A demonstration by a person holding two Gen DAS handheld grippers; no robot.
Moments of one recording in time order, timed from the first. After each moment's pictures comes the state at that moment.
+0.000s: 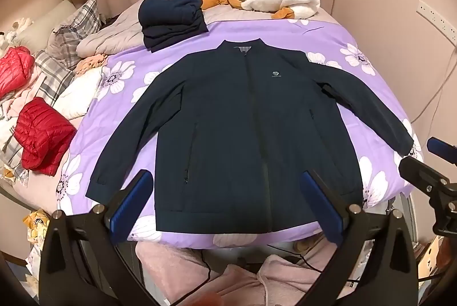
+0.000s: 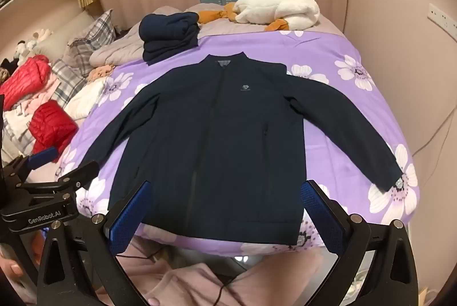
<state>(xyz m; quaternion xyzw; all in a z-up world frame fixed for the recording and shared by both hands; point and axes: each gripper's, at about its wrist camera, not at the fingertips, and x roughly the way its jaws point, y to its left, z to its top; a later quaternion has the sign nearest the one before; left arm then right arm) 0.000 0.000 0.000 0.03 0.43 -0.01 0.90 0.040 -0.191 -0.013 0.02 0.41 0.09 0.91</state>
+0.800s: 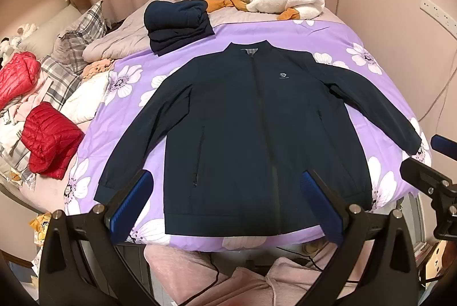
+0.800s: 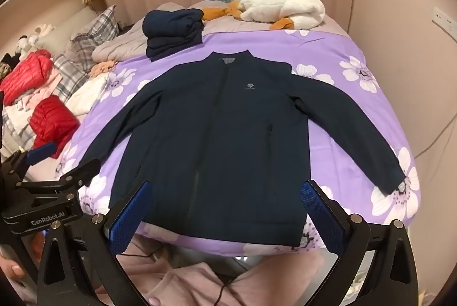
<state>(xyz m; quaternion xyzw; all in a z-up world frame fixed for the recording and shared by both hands) 0.005 -0.007 0.001 0.04 0.42 0.00 0.90 0.047 -0.184 -0.017 0.01 0.42 0.09 0.90</state>
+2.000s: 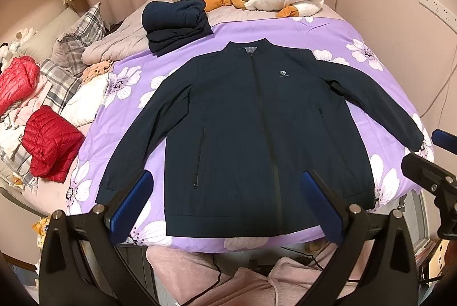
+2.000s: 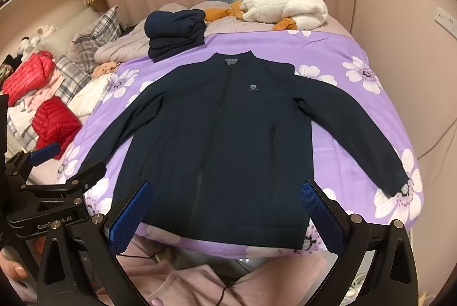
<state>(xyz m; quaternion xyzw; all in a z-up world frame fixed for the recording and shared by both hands) 0.007 -0.008 -0.002 0.05 0.43 0.00 0.90 0.048 -0.181 -0.021 0.02 0.42 0.10 0.90</state>
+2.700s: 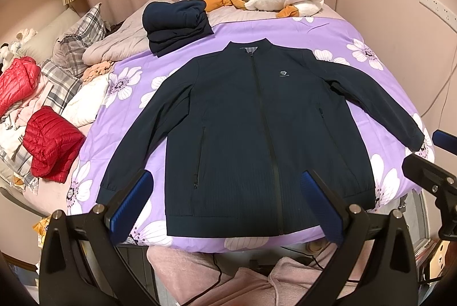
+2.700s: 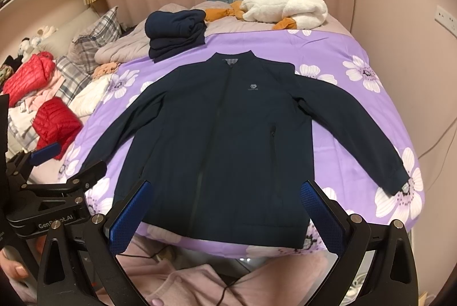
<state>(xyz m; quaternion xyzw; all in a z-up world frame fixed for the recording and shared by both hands) 0.007 -0.008 -0.003 0.06 0.43 0.00 0.90 0.048 -0.182 -0.021 0.02 0.42 0.10 0.90</state>
